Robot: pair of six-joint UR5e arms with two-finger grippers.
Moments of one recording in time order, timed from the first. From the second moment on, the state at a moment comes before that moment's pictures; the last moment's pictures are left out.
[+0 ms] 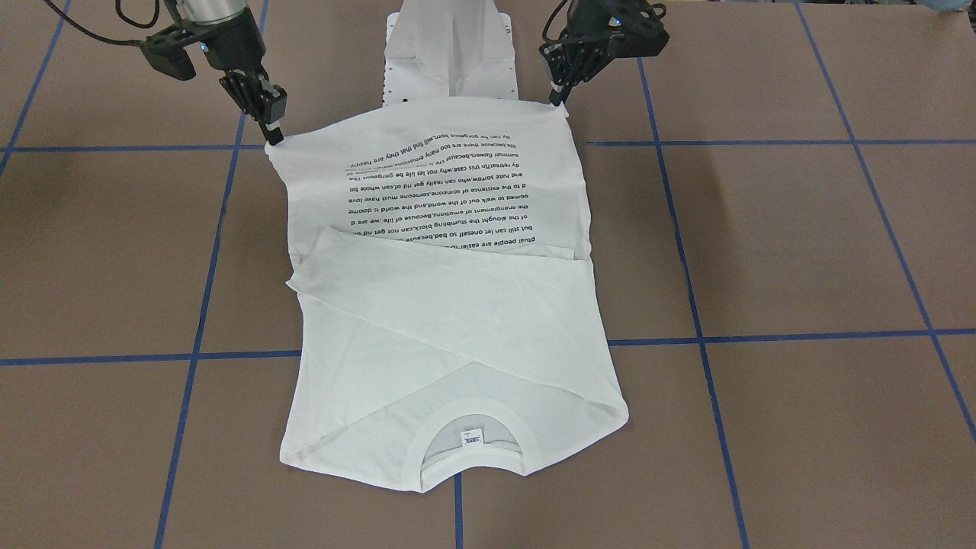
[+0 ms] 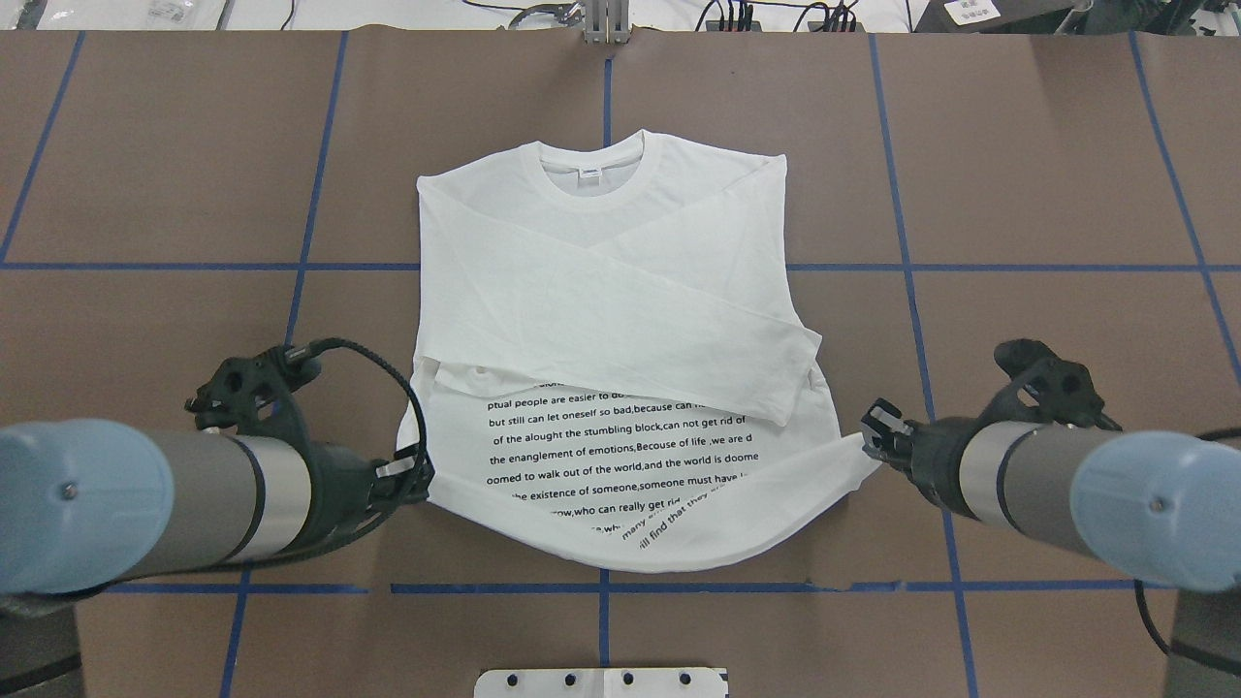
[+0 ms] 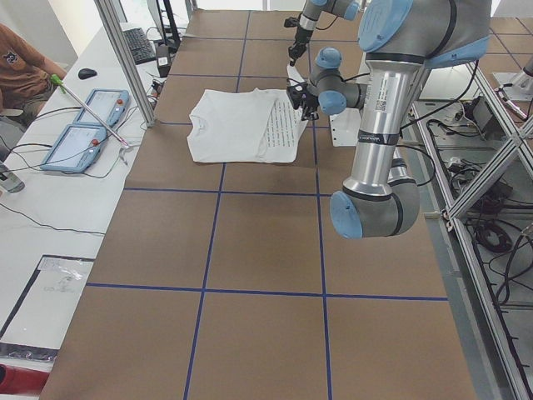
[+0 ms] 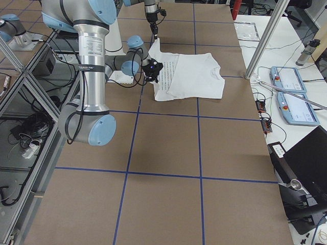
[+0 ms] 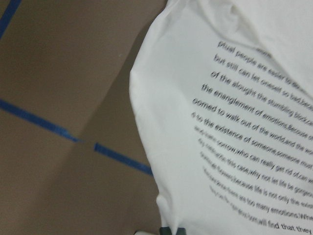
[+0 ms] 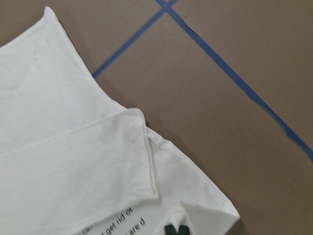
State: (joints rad) left arm -0.38 -1.87 -2.24 -1.65 -1.66 -1.75; right arm 0.43 -1.49 2.26 -1.42 1.57 1.96
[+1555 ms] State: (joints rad) left arm -0.75 -2.15 -1.34 -2.32 -1.66 -1.49; right arm 0.80 -0.87 1.31 -1.34 1.70 1.51
